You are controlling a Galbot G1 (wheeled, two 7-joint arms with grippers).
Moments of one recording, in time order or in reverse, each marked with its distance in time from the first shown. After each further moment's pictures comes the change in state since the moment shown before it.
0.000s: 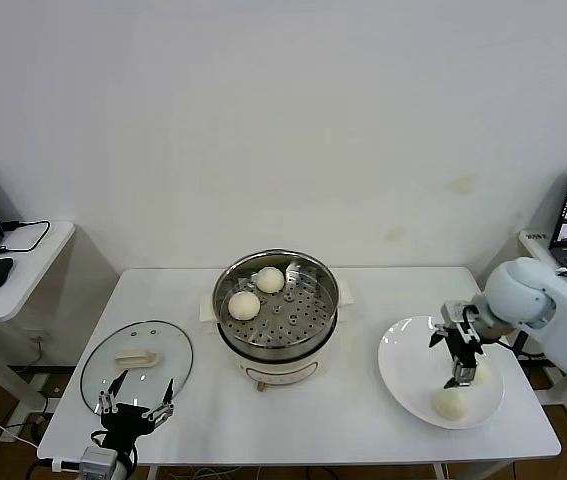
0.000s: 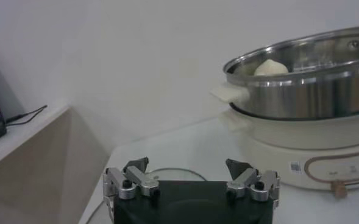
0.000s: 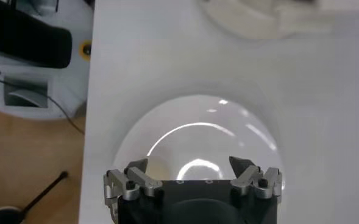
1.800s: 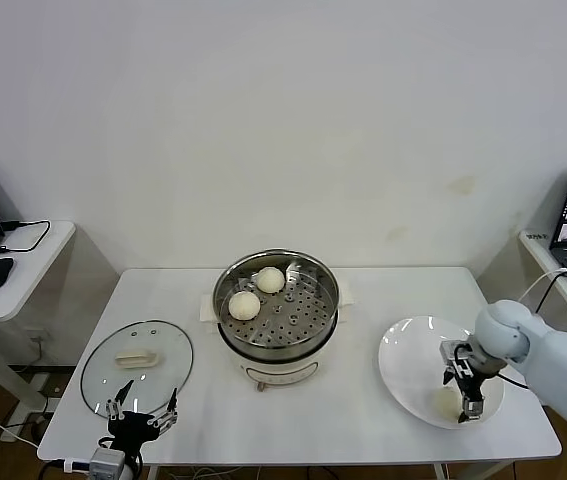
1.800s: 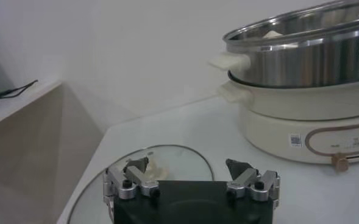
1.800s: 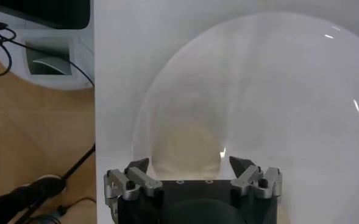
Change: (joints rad) left arm -0.020 -0.008 0.007 0.071 0.009 -0.003 0.001; right arm -0.165 0.080 0.035 -0.168 -0.149 0.049 0.011
